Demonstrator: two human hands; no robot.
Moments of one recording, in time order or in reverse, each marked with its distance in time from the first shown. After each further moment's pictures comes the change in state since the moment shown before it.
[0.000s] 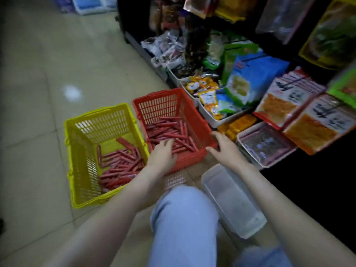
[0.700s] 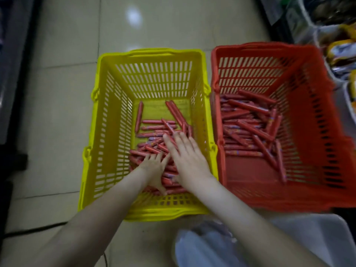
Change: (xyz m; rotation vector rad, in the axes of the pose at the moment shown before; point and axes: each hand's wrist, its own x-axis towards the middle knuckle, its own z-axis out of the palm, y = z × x) left_hand 0.069 -0.316 0.123 0.474 -0.675 -0.193; right_hand 0.156 -0.109 0.326 -0.441 -0.395 -0.679
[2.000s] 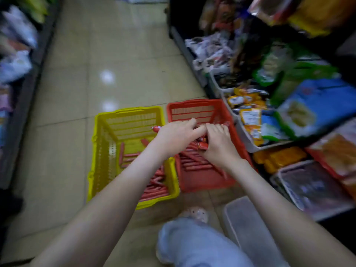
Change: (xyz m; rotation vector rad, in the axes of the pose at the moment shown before) left_hand -0.210 0.122 -0.263 0.241 1.264 0.477; right_hand -0.155 0.047 -0.228 0.070 0.480 0.302
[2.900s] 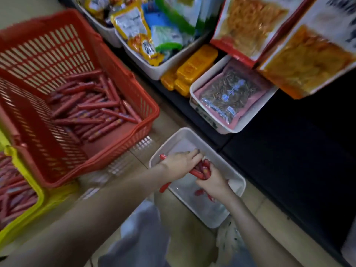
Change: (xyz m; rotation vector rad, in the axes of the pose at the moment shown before) left_hand 0.026 0.340 0.290 -0.595 -0.618 0.456; right_hand -0.322 0.236 0.139 0.800 -0.173 1.301
